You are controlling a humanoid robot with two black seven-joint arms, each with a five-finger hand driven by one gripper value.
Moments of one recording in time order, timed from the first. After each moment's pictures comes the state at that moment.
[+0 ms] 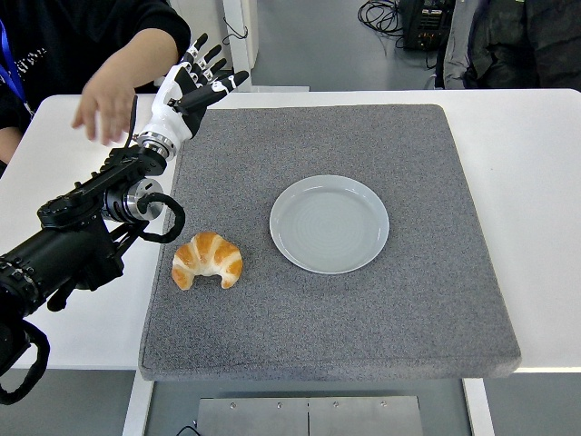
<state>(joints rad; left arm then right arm) -0.97 0.12 -0.51 -0.57 0.12 -0.05 -0.44 -0.08 0.00 -0.01 0.18 -0.10 -0.09 0.28</state>
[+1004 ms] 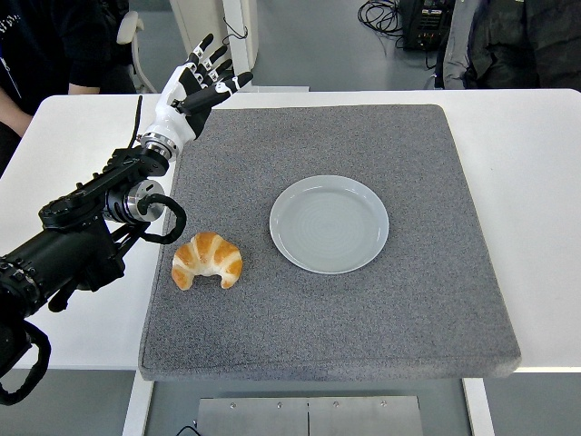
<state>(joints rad) -0.97 0.11 -0.51 -0.57 0.12 -0.08 -0.44 -0.07 0.00 -0.01 0.18 -0.10 -0.08 0.28</state>
